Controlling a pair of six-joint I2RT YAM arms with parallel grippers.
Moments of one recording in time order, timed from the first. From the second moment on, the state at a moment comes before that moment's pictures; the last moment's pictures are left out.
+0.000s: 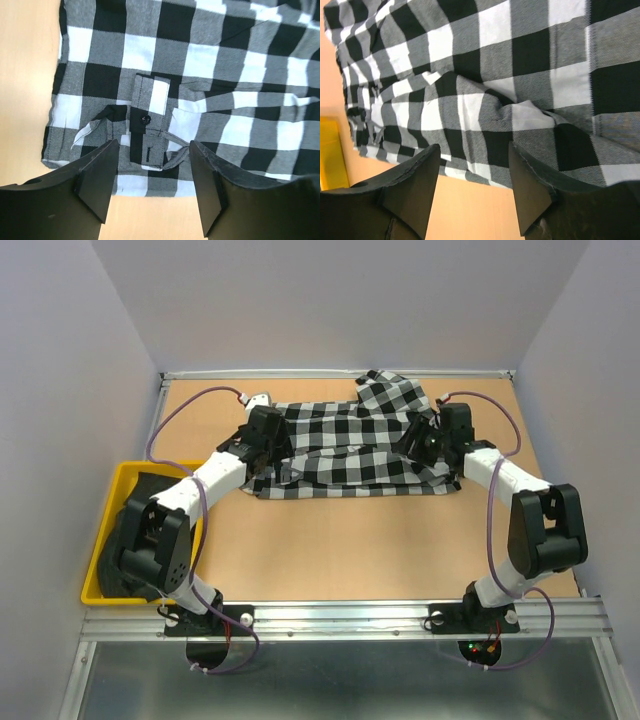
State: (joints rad) left arm -0.44 1.56 1.08 -0.27 -0.28 -0.53; right arm 0.16 1.59 1.02 -0.13 -0.28 0.58
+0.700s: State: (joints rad) left arm -0.44 1.66 1.00 -0.21 -0.24 -0.61; right arm 0.20 1.84 1.08 -0.09 -0.43 0.52
